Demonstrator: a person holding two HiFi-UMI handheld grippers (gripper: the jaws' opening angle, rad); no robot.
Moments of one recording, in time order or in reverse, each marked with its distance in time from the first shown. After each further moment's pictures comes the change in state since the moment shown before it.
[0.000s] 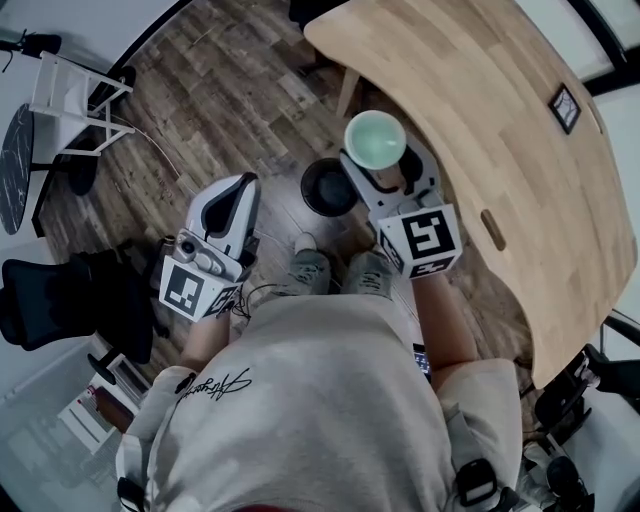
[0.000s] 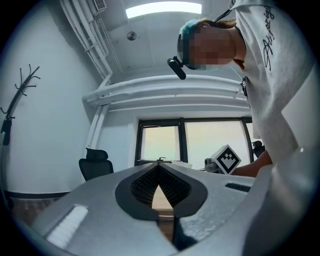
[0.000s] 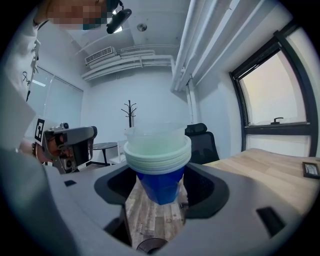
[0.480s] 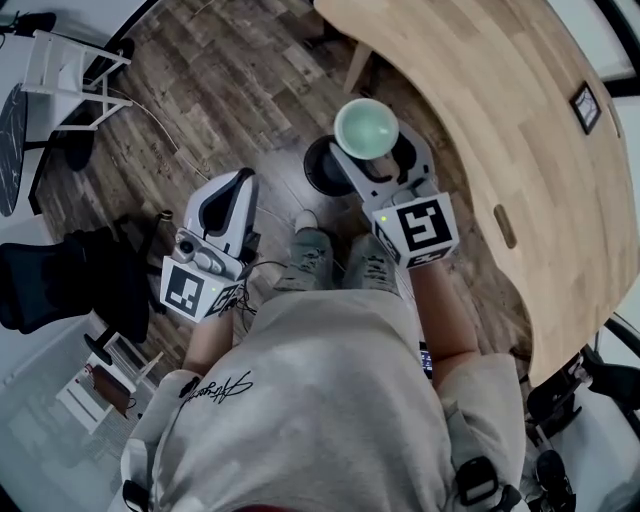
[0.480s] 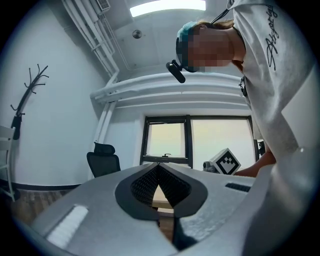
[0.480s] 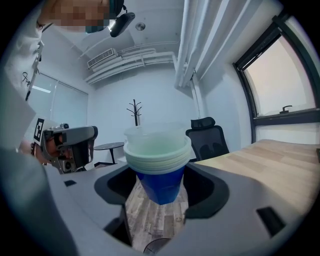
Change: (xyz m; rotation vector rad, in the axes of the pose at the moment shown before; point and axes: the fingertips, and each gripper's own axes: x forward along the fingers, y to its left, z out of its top) left arm -0.017 0.005 -0.032 -0.035 0.028 0.073; right arm 0.028 0.020 -0.035 0.028 0.005 0.092
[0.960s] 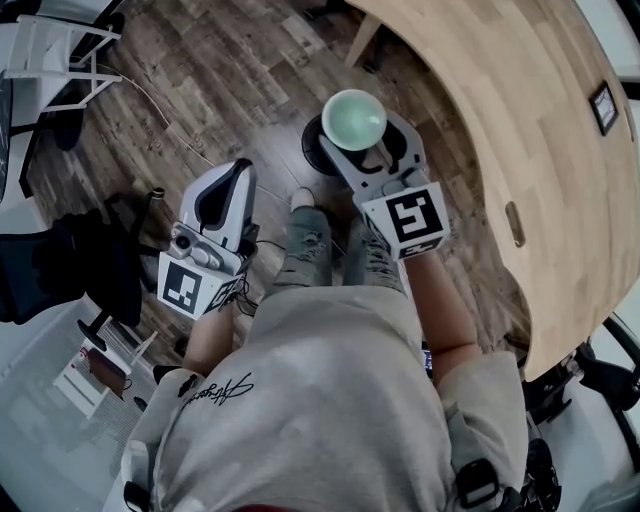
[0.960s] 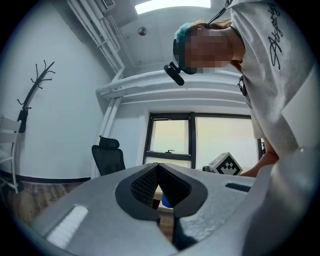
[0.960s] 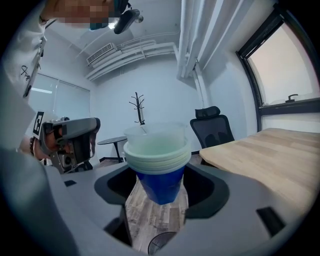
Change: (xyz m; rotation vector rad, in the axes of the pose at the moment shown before) left arm -0.006 0.012 -0.037 -0.040 0.032 0.041; right arm 0.028 0.015 -0.053 0.024 0.074 0.055
